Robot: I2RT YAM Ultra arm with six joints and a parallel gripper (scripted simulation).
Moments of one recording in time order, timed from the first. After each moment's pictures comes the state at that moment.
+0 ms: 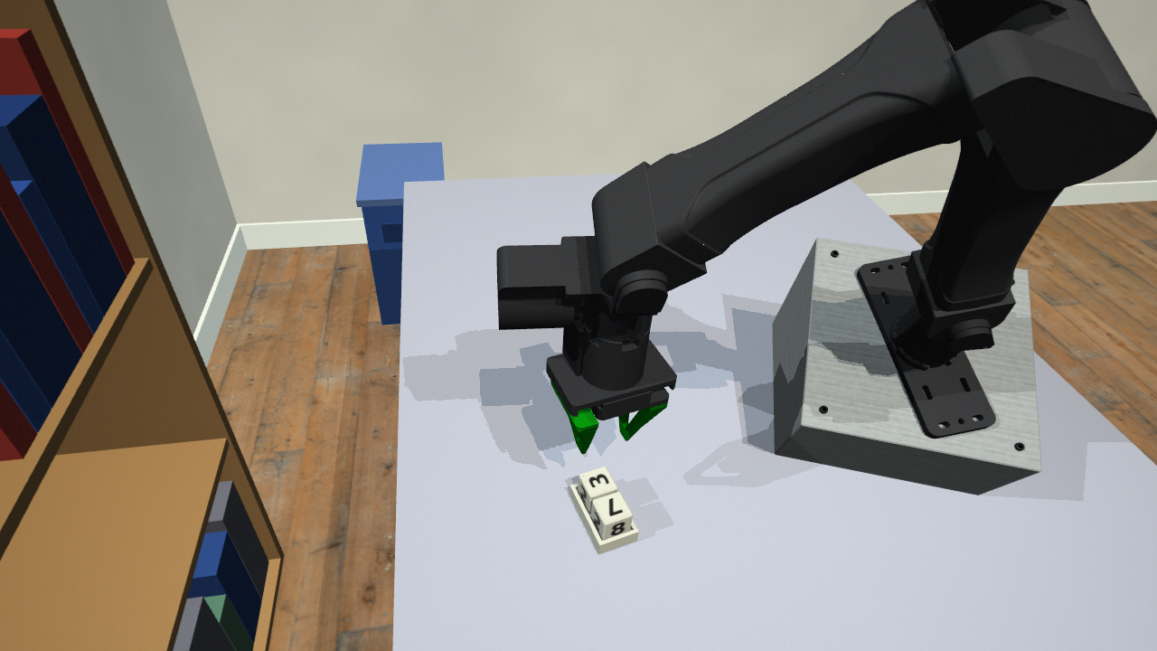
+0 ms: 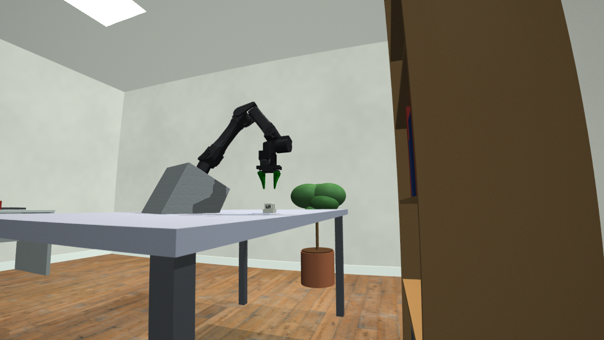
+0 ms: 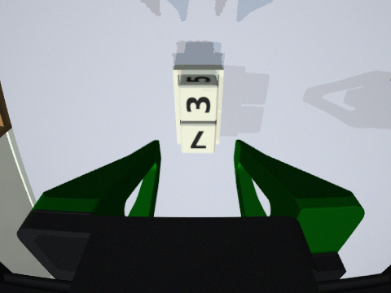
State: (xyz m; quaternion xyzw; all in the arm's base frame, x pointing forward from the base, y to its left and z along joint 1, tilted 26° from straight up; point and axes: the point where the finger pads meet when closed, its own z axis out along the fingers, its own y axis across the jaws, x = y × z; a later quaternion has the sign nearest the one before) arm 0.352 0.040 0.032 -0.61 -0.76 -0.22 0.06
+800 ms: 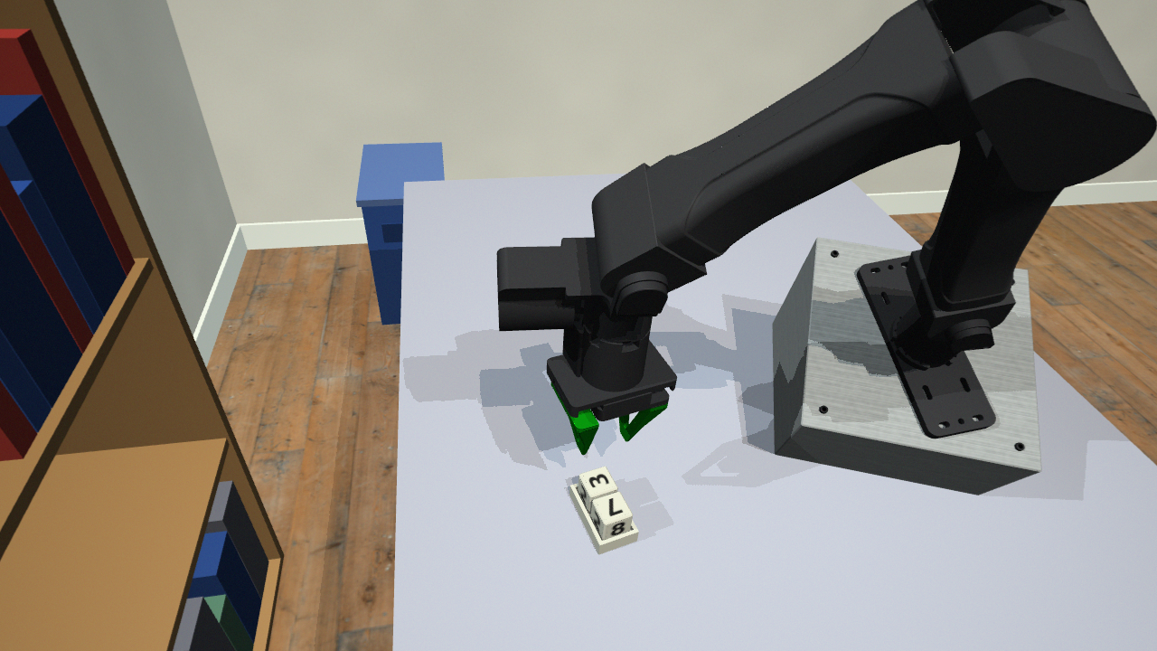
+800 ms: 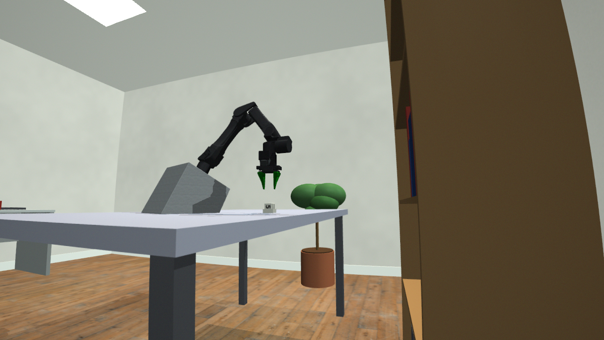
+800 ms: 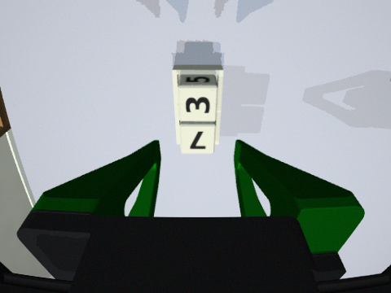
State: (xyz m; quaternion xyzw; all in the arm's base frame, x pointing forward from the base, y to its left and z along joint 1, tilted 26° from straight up) arm 0.352 0.040 0.031 -0.61 -0.76 -0.22 0.06
